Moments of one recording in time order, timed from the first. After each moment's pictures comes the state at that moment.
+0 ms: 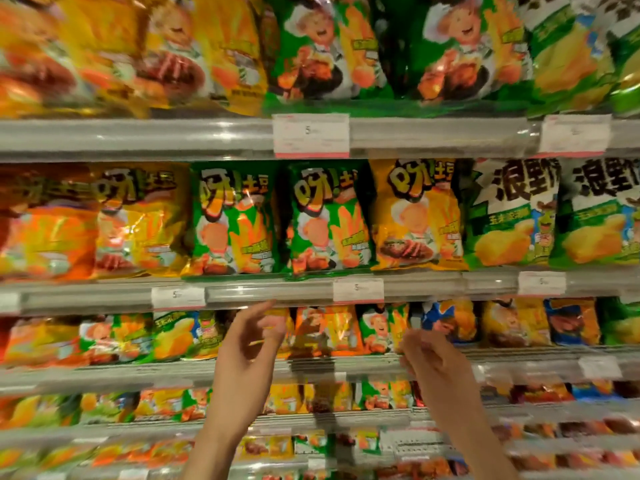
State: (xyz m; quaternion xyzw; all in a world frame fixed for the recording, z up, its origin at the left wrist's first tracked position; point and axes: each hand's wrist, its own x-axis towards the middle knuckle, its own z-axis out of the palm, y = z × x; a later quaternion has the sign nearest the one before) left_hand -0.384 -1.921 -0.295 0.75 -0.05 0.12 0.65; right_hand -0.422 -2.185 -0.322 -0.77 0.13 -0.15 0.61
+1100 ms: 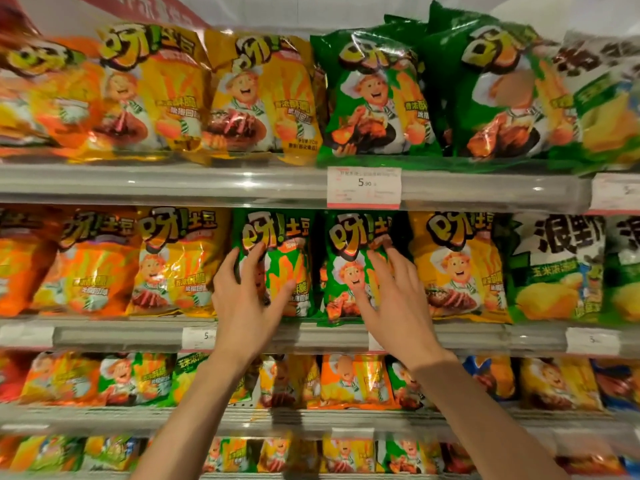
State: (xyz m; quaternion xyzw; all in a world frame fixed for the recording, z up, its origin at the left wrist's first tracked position) left_hand -0.257 -1.875 -0.241 0.86 -0.09 0.32 0.39; right_hand -0.283 -2.113 -0.232 -0.93 -0.05 -0.33 0.16
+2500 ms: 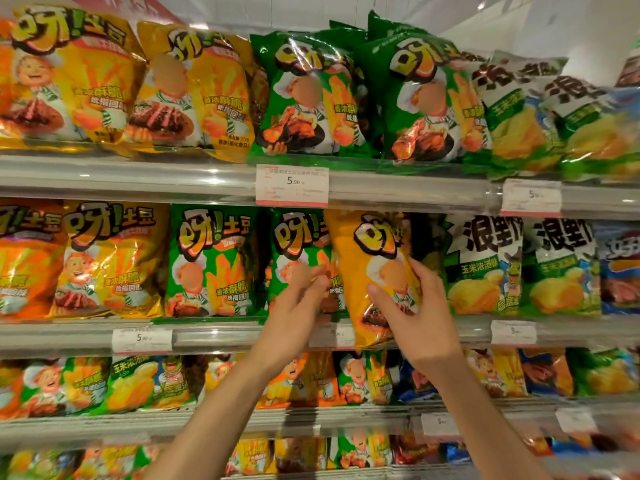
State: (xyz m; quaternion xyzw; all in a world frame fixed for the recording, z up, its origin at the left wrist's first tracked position) left_hand -0.314 -2.008 -0.207 0.73 -0.18 0.00 0.66; right_hand -0.355 -2.197 -0.208 -0.84 0.05 -0.31 0.45
